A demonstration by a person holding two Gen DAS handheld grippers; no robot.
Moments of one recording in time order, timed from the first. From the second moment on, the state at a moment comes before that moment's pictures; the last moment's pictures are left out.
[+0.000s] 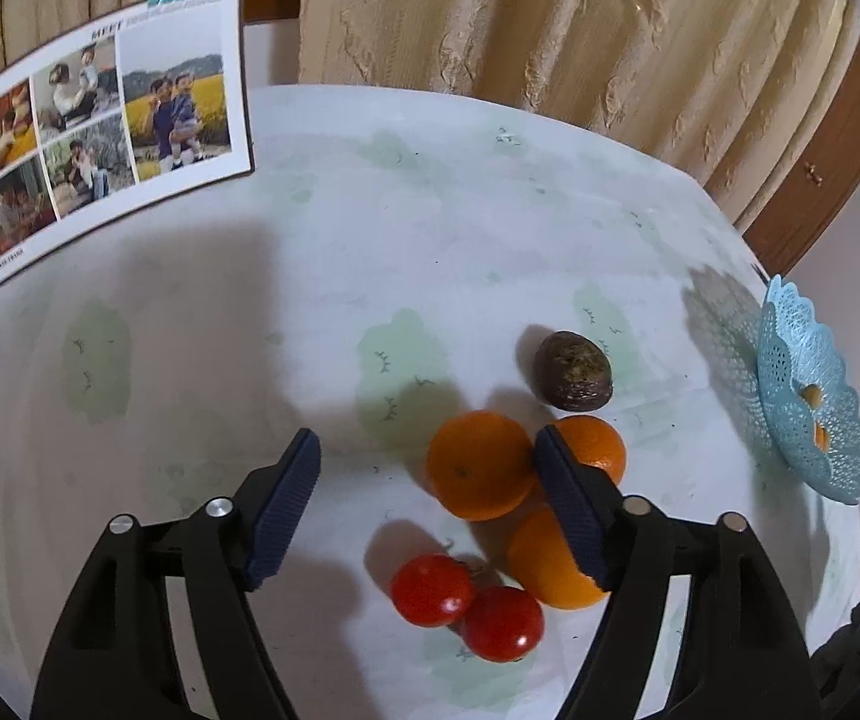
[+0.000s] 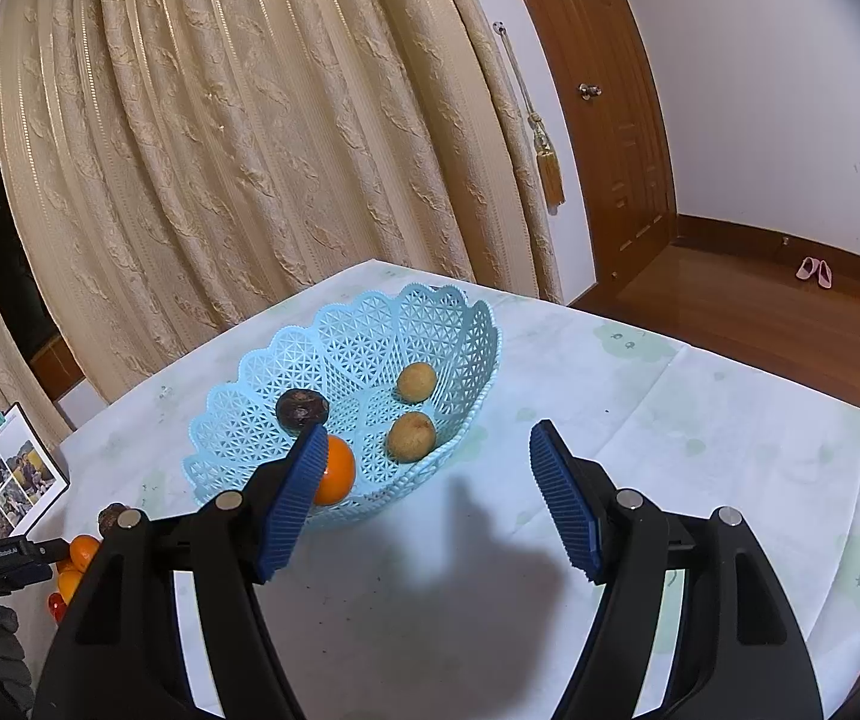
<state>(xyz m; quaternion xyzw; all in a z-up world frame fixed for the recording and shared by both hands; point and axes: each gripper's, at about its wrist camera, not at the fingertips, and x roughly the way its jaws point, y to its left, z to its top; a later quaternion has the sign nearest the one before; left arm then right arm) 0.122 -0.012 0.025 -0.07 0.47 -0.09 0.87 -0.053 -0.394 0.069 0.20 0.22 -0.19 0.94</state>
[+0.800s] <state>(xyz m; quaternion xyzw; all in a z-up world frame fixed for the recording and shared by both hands) 0.113 0.012 0.025 -0.06 0.47 -0.03 0.88 -0.053 -0.394 0.069 0.20 0.22 -0.18 0.94</state>
